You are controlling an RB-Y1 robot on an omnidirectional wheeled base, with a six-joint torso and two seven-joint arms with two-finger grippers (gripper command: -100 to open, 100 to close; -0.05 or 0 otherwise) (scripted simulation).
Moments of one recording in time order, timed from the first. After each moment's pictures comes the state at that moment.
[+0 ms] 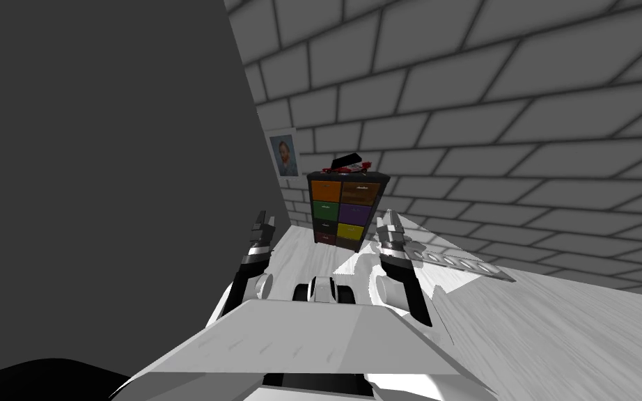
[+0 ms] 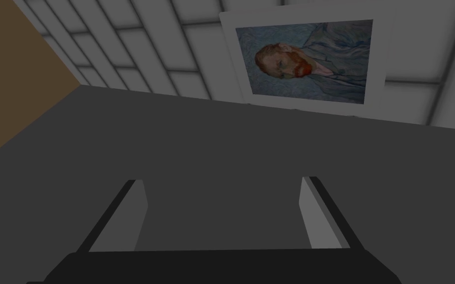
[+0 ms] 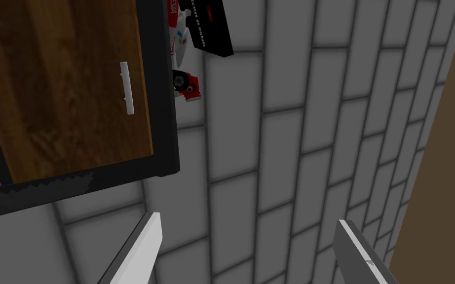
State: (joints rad) left arm 0.51 0.00 -0.03 -2.26 -0.02 -0.36 -0.03; right arm 0.47 0.01 -0.05 -2.21 -0.01 -0.39 -0.03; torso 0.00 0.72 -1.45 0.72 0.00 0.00
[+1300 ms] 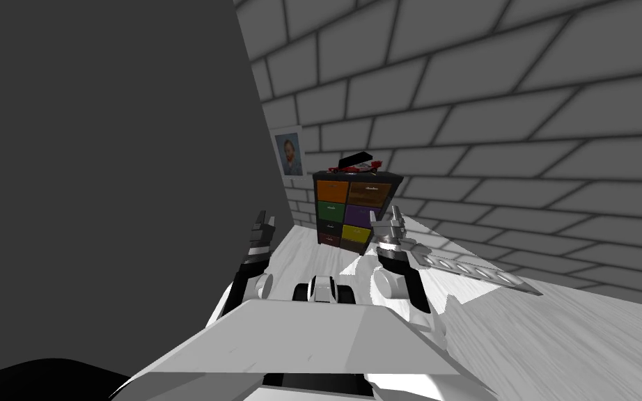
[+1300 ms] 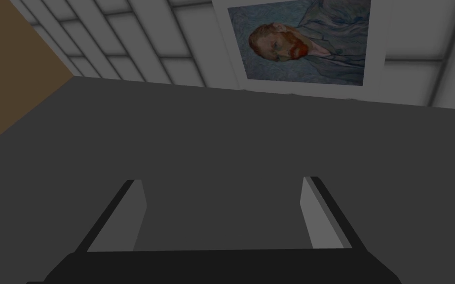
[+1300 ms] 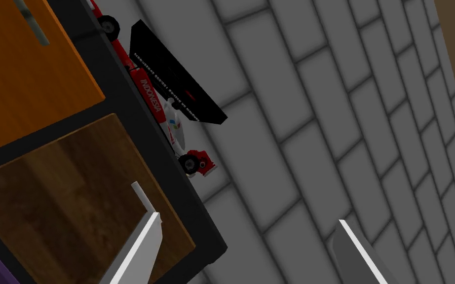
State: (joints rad) left arm 0.51 0.00 -0.03 -2.26 -0.02 -0.36 -0.03; right arm 0.38 -0.16 0.04 -2.17 -0.37 -0.46 -0.14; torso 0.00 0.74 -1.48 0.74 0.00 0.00
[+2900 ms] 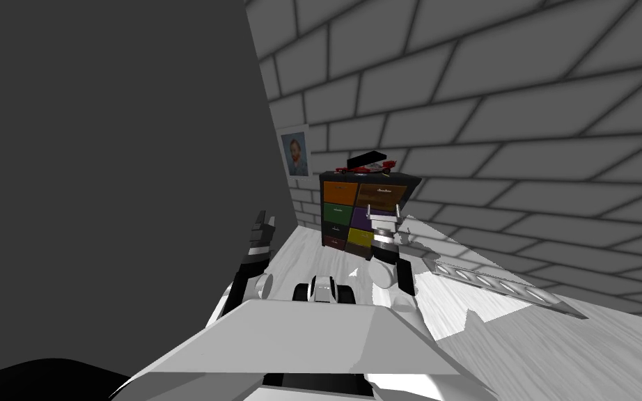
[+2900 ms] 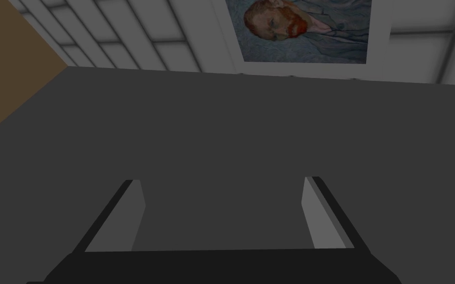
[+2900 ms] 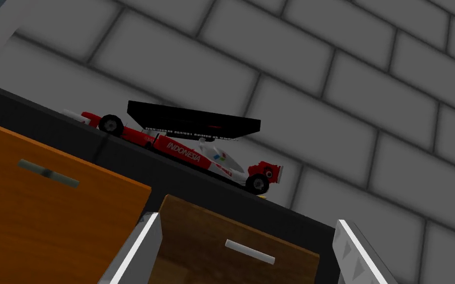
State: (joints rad) left arm 0.51 0.00 -0.03 -2.26 -0.02 -0.36 -0.03; right arm 0.26 -0.19 0.13 -2.14 -0.82 -0.55 -0.28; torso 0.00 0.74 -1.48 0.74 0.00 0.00
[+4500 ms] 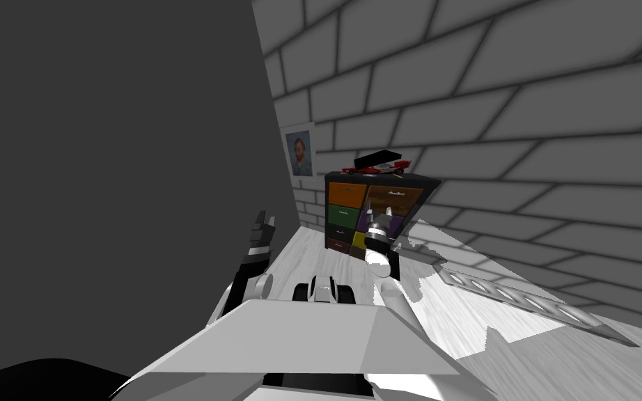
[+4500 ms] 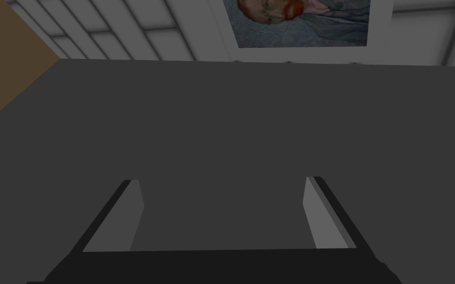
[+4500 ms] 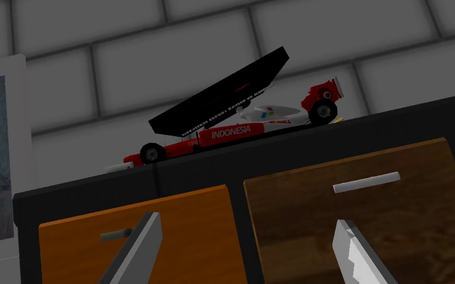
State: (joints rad) left arm 0.51 0.00 -0.03 -2.26 -0.02 -0.36 -0.03; right arm 0.15 -0.18 0.20 -2.11 -1.29 -0.62 -0.43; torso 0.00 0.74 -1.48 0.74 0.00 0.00
